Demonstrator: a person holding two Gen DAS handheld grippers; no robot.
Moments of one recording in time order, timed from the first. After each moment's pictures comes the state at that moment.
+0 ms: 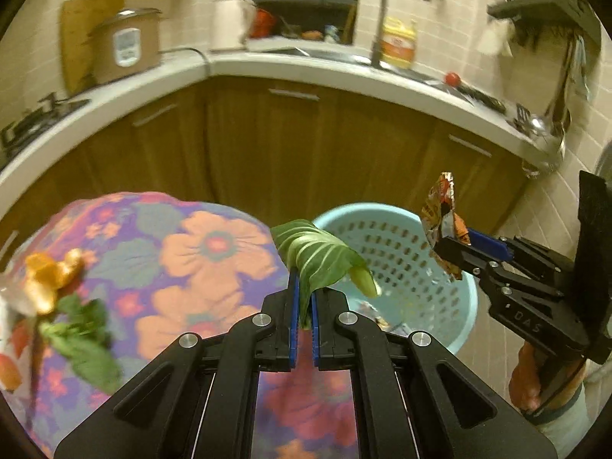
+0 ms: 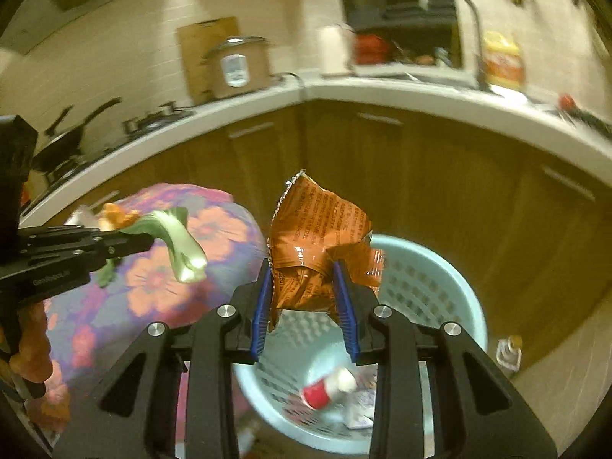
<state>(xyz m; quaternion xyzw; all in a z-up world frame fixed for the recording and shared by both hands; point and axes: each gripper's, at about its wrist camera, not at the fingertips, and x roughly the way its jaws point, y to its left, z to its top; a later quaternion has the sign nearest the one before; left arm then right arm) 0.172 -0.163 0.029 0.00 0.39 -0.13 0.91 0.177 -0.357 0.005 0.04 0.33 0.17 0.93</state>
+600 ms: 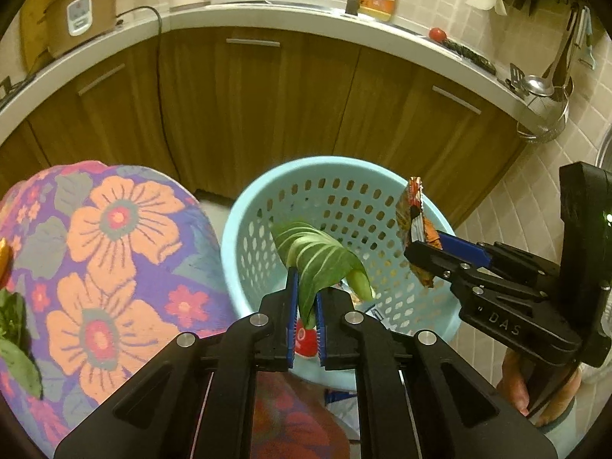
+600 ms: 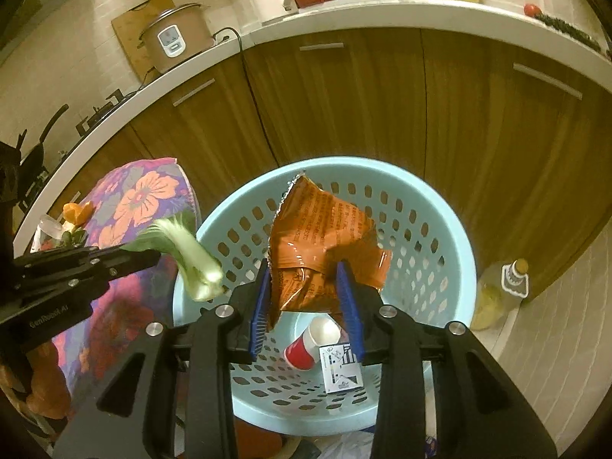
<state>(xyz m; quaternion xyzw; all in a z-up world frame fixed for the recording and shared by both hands) 0.201 -0.213 -0.023 0.01 0.46 -0.17 0.87 0.201 -0.388 -0.049 0.10 0.43 0.14 0.89</state>
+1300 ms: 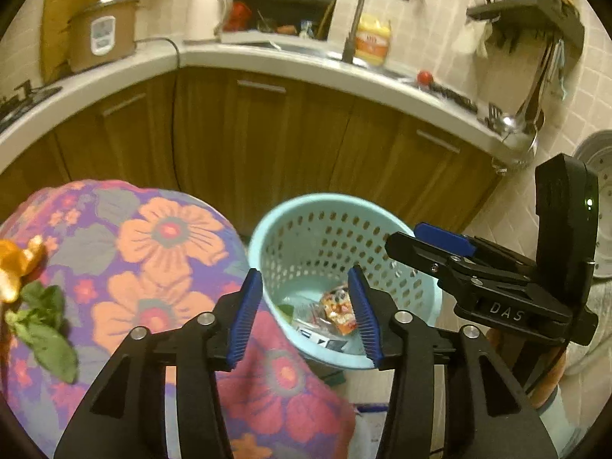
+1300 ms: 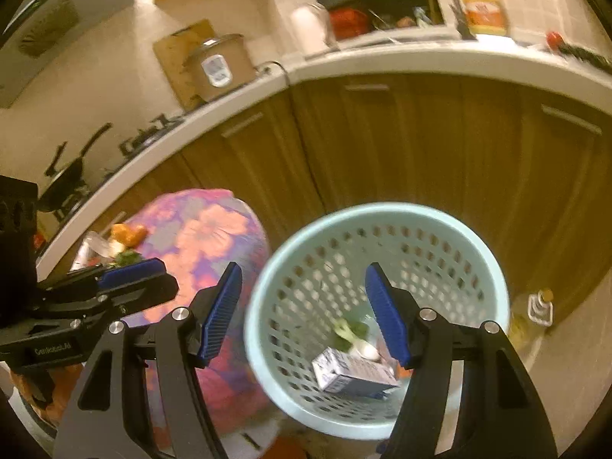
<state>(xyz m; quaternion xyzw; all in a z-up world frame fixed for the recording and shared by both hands) 0.155 -0.164 0.028 -0.03 0.38 -0.18 0.91 0.181 -0.347 0.011 0.11 0.34 0.21 0.91</state>
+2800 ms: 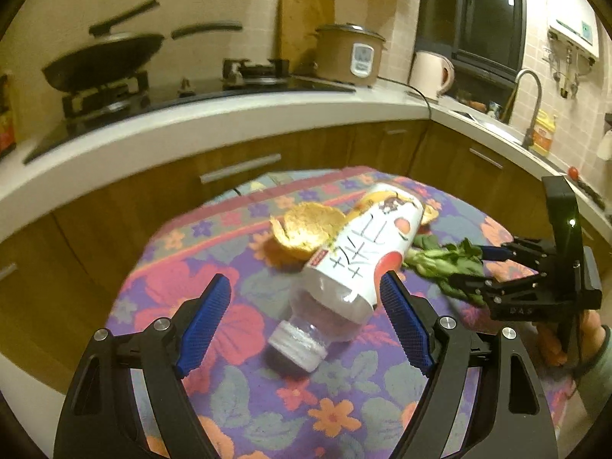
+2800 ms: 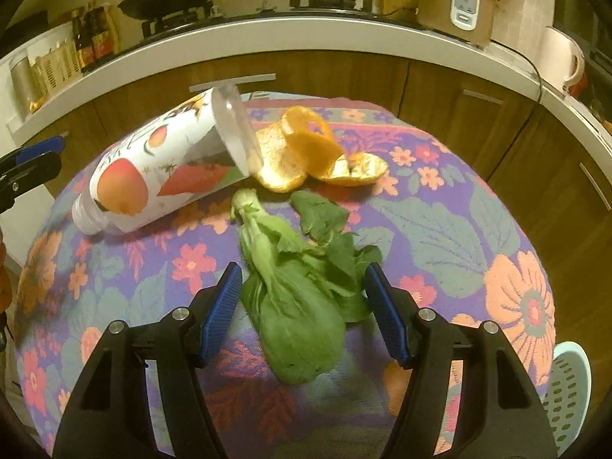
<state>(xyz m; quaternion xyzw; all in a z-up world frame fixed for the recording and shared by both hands) 0.029 0.177 0.032 -0.09 0.32 0.10 0.94 0.187 0.001 -0.021 -0.18 0.38 0.39 0.81</state>
